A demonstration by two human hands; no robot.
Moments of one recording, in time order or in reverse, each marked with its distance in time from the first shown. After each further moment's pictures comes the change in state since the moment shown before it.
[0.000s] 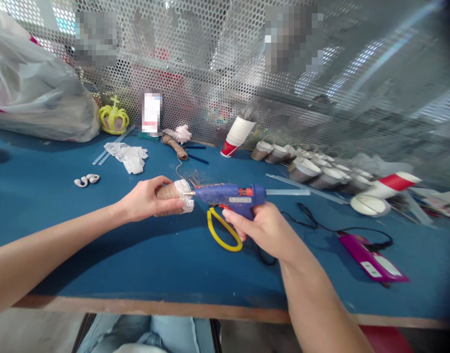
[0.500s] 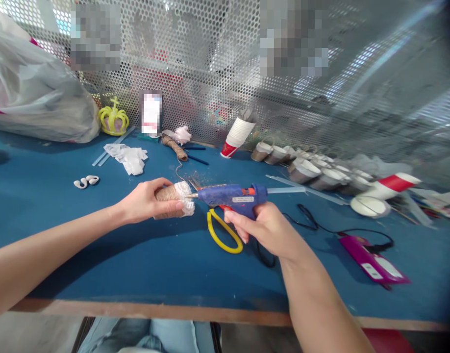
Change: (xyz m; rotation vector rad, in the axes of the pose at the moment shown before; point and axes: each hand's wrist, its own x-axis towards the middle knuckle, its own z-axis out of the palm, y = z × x) left_hand 0.000 0.001 -0.002 -0.044 -0.043 0.013; right_hand 0.003 0.008 -0.003 0.129 -0.079 0.008
